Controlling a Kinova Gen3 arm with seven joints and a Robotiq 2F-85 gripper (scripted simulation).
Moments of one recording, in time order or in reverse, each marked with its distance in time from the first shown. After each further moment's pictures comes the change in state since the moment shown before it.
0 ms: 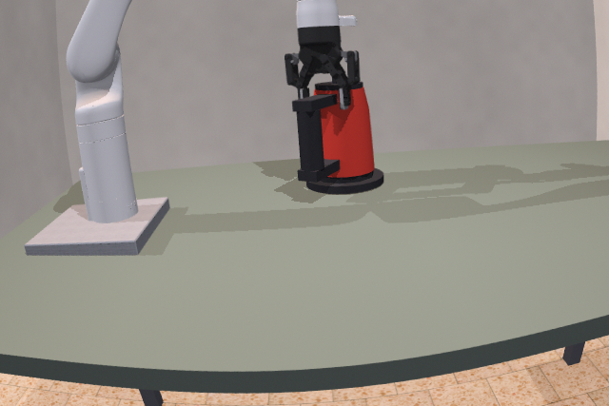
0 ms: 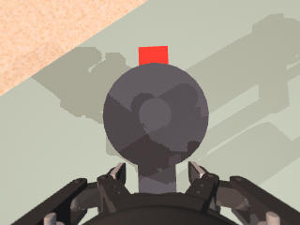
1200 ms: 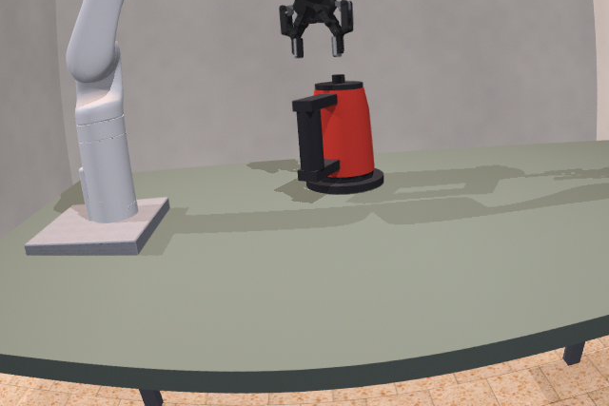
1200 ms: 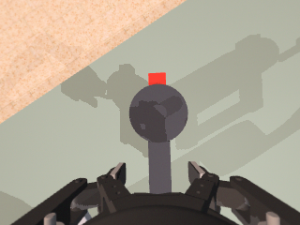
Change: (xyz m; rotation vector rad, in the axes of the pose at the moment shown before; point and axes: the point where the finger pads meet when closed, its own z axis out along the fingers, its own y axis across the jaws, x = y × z) arm -0.004 -0.004 -0.095 0.016 -0.017 -0.001
